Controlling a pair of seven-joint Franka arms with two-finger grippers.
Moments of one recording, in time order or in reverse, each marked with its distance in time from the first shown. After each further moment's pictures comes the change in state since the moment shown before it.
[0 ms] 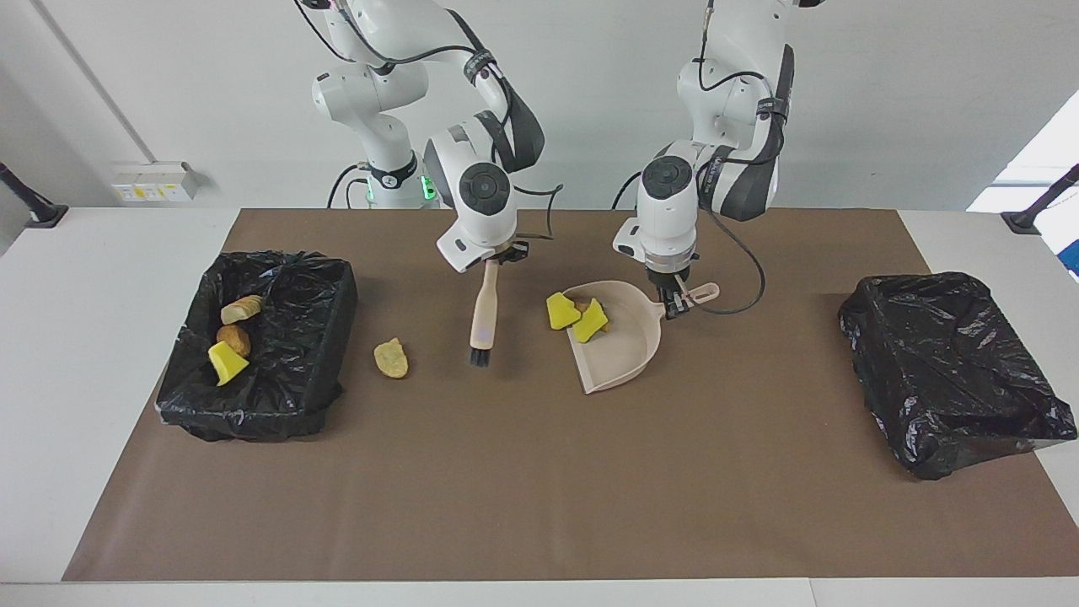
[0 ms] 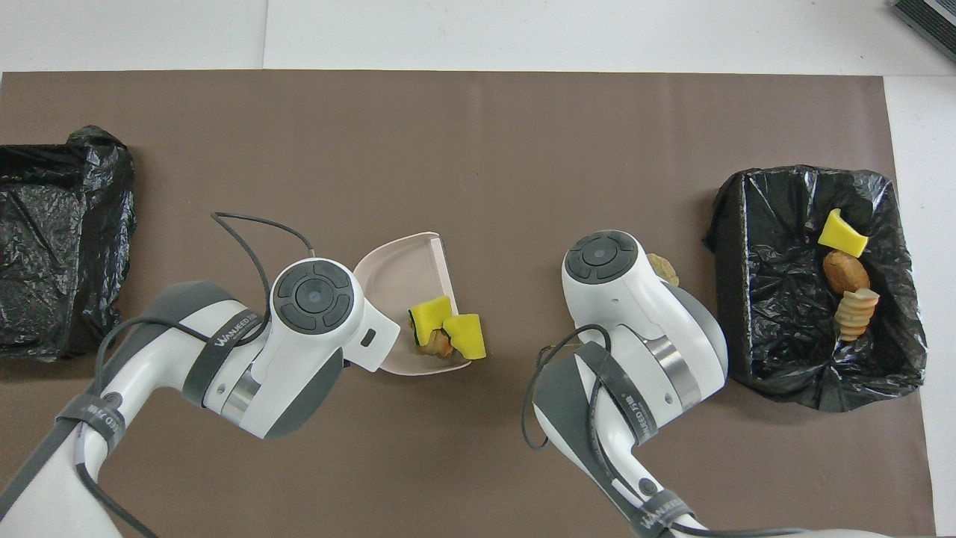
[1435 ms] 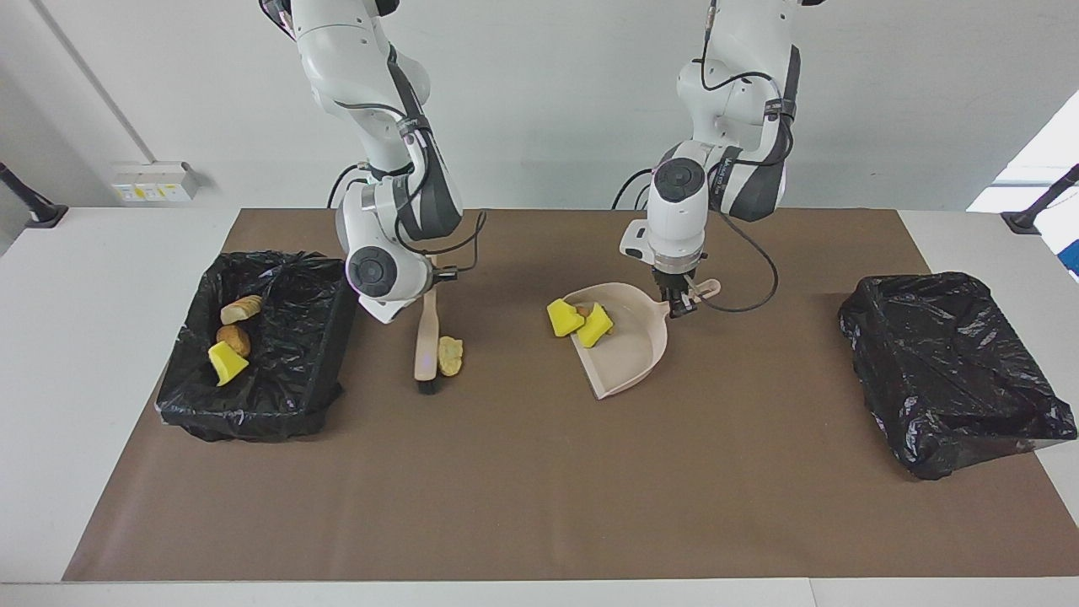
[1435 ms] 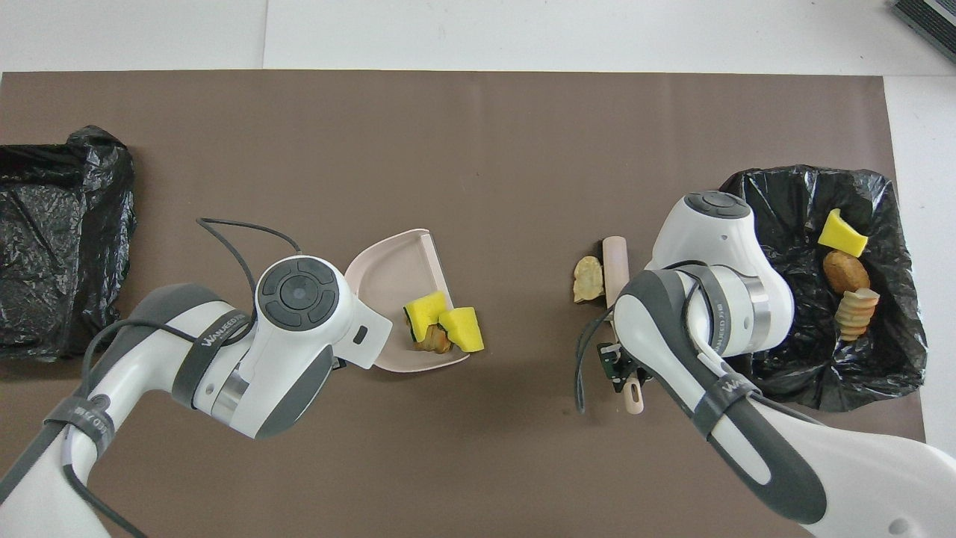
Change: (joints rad) left arm 0.018 -0.011 0.000 -0.016 -0.021 0.002 -0.026; right arm -0.217 0.109 0.036 -0.008 0.382 0.077 -0.434
